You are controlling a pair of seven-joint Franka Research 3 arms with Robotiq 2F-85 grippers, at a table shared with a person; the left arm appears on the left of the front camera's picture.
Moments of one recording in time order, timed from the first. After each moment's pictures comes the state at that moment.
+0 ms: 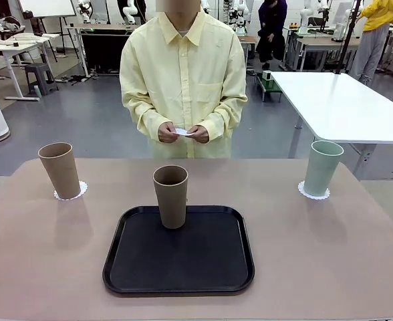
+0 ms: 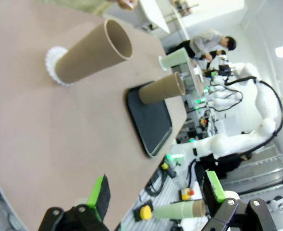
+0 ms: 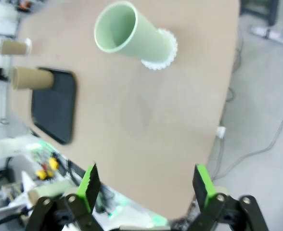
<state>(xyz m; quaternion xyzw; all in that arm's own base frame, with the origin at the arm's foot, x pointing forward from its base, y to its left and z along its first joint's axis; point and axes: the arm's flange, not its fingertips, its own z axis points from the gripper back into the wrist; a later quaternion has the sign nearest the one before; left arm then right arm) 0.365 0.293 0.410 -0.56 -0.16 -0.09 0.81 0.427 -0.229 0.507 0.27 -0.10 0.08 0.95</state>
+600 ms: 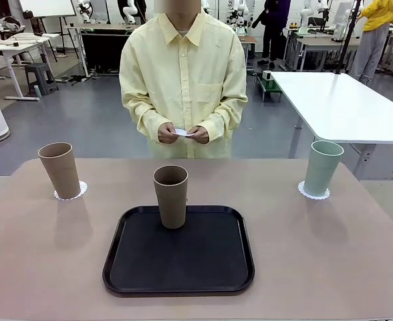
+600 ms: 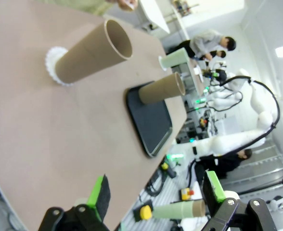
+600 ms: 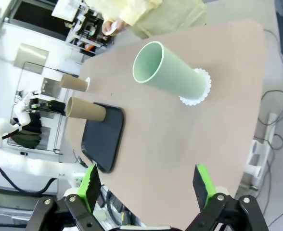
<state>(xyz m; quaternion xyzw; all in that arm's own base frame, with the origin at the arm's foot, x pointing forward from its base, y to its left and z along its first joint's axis) 0.365 0.293 0.410 -0.56 -0.16 -0.09 0.81 0.394 -0.284 0.461 0.43 -0.21 0.05 0.87</state>
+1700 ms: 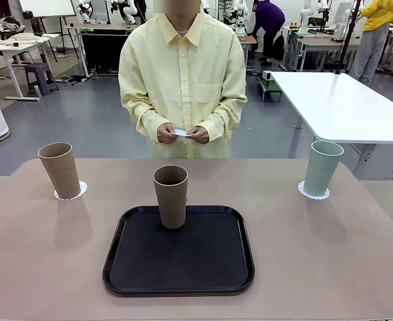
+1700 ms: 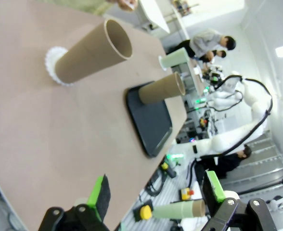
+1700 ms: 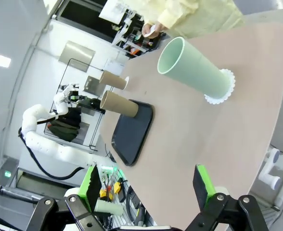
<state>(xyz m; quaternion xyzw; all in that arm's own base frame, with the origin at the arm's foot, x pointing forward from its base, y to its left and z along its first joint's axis) 0.365 0.293 0.410 -0.56 -0.16 -0.09 0.81 0.380 -0.327 0.411 0.54 -0.22 0.09 0.80</state>
